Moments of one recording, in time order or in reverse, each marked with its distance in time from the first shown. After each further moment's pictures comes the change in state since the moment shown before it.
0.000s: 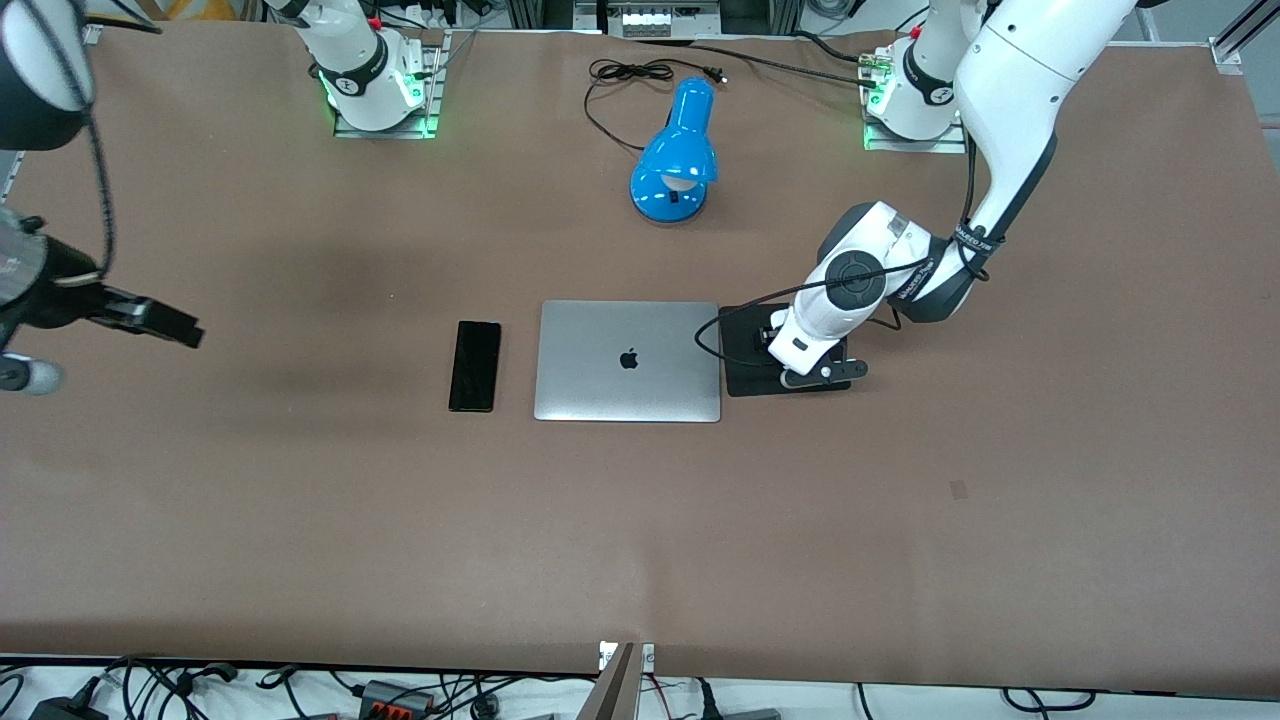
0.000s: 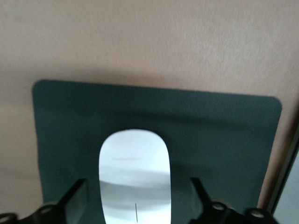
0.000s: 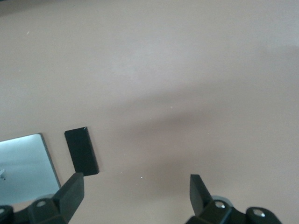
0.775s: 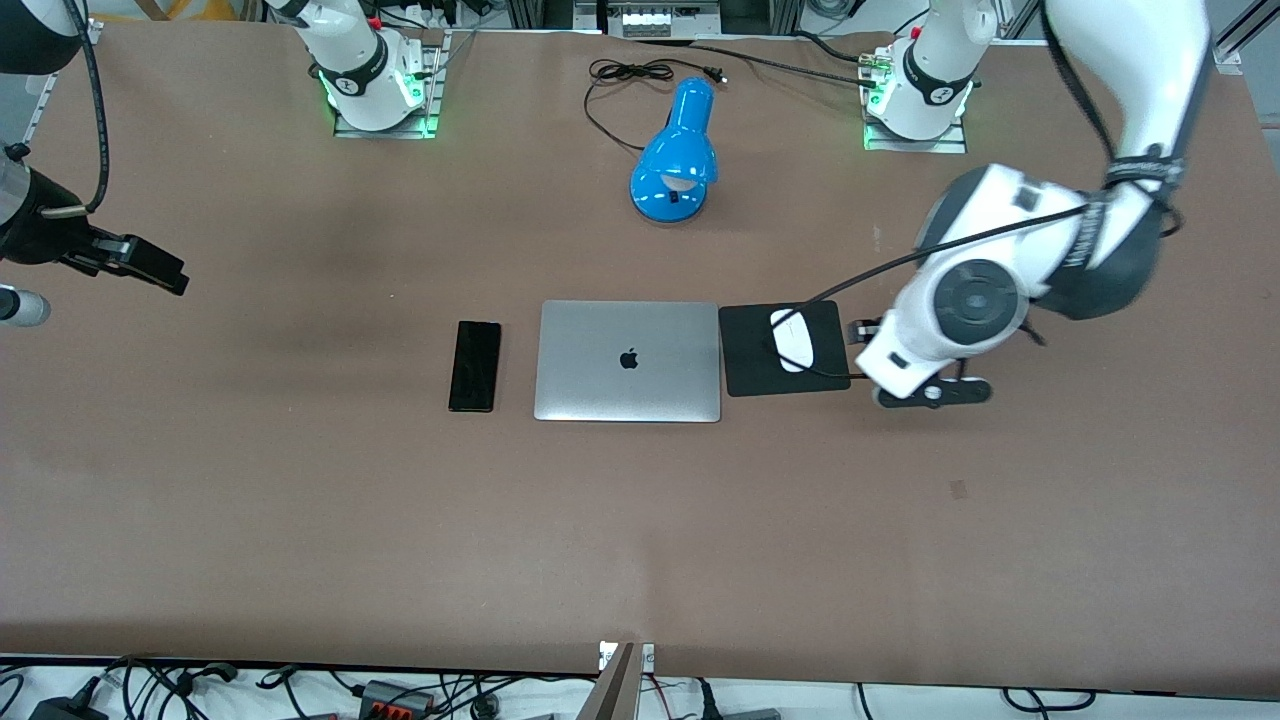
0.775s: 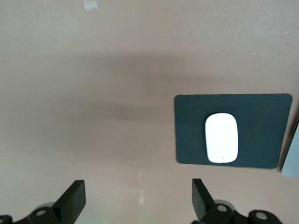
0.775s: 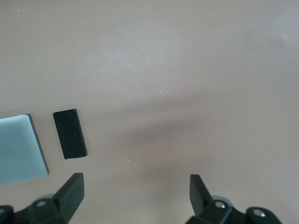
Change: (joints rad) left arm 0.084 -0.105 -0.001 0.510 0.006 -0.806 0.354; right arm -0.013 -0.183 0.004 -0.198 0.004 0.006 -0.043
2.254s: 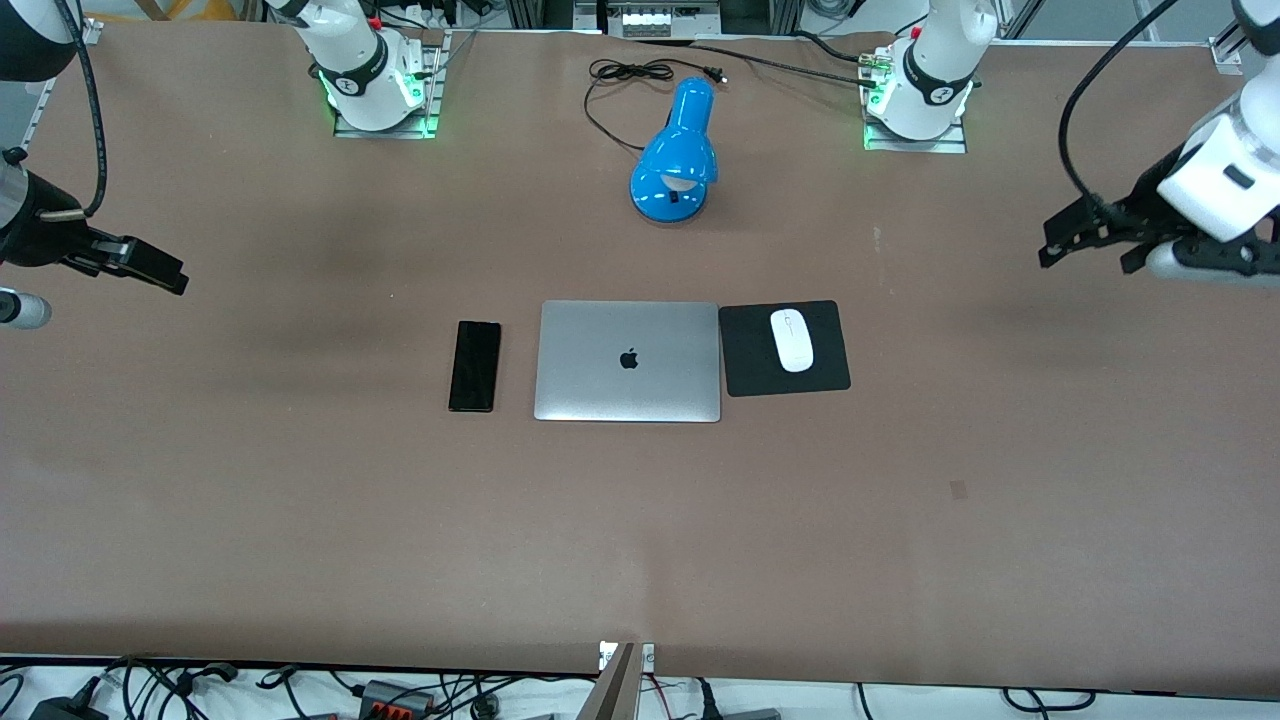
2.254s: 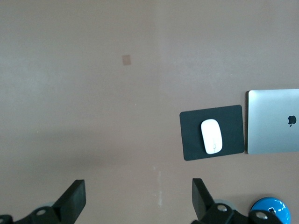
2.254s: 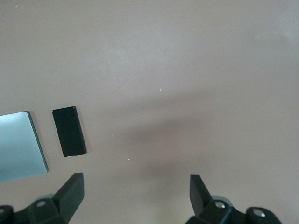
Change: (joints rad) left arm -0.096 -0.536 0.462 -0.268 -0.324 0.133 0.438; right arm -0.003 0.002 -0.002 -0.002 0.006 -0.001 -0.011
